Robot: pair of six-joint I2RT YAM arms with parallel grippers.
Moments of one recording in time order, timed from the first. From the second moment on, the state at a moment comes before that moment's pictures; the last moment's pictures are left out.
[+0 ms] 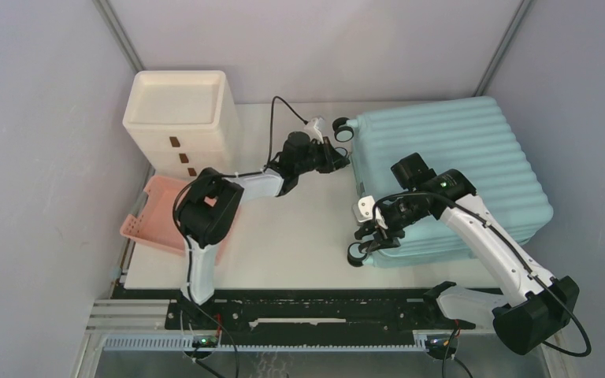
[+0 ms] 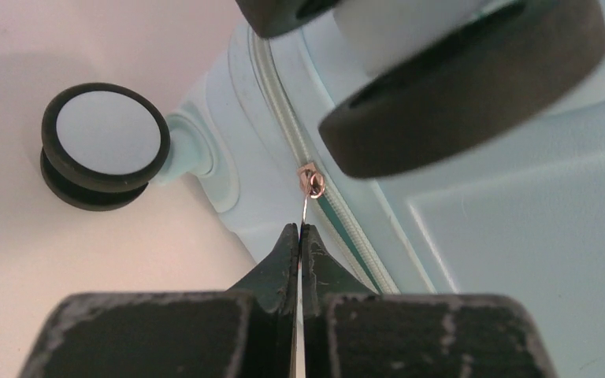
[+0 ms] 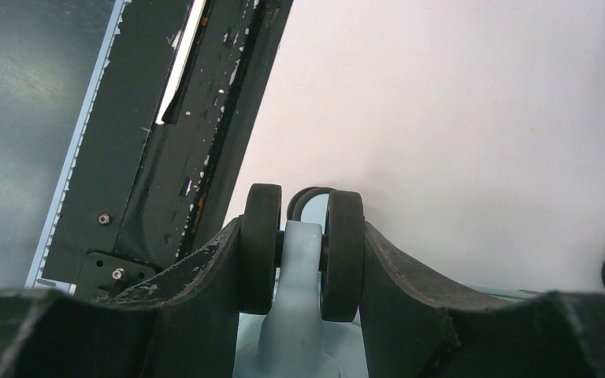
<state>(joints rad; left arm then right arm) -0.62 2.04 1.28 0.50 0.32 -0.69 0.49 1.15 1.15 -1.31 -0.86 -1.29</state>
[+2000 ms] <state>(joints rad) -0.48 2.39 1.93 0.04 0.70 -0.79 0.49 1.15 1.15 -1.31 -0.86 -1.31</state>
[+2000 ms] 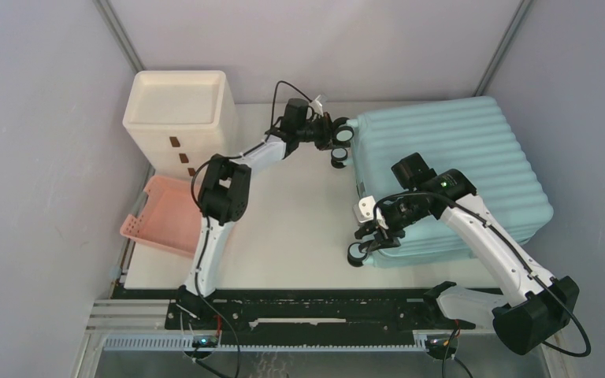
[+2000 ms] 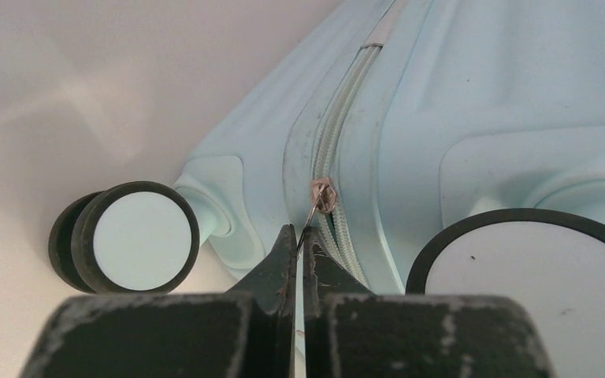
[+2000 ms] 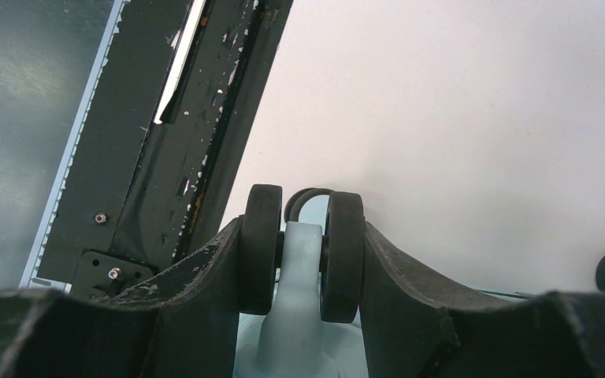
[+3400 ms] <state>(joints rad) -0.47 2.51 2.10 -0.02 0.70 -0.89 0.49 1.16 1.15 -1.28 -0.85 -1.32</state>
